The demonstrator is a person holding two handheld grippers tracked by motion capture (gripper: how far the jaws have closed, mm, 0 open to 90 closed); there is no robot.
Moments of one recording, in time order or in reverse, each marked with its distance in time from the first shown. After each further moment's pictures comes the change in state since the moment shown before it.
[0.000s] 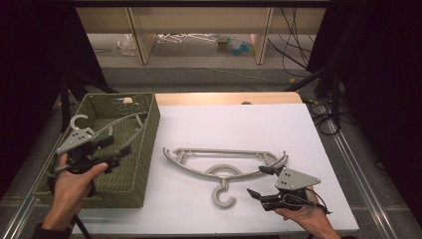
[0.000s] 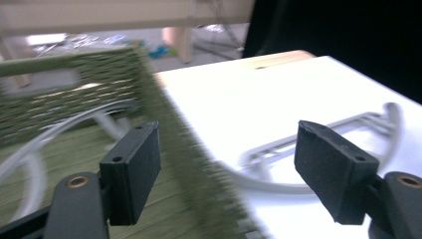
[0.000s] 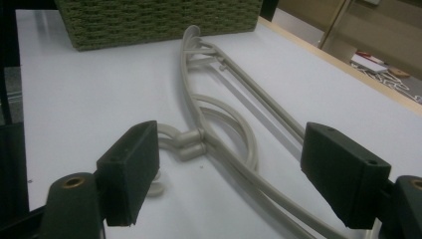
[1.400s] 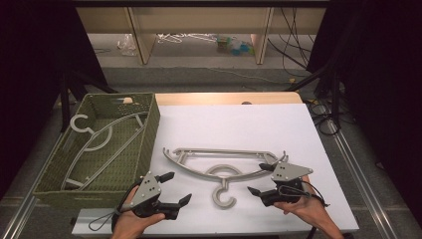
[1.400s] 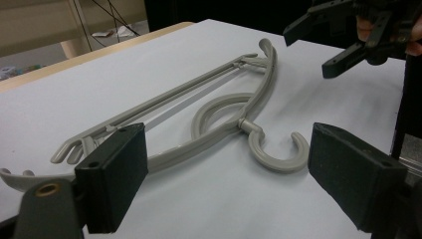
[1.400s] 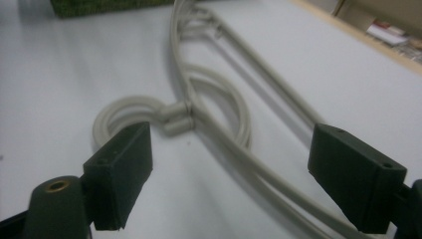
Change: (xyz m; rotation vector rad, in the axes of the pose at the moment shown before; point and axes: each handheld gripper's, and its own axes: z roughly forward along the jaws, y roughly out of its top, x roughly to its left) left arm -0.125 -0.085 0.047 0.008 -0.298 0.243; right arm -0.019 -0.007 0.016 0.107 0.035 0.009
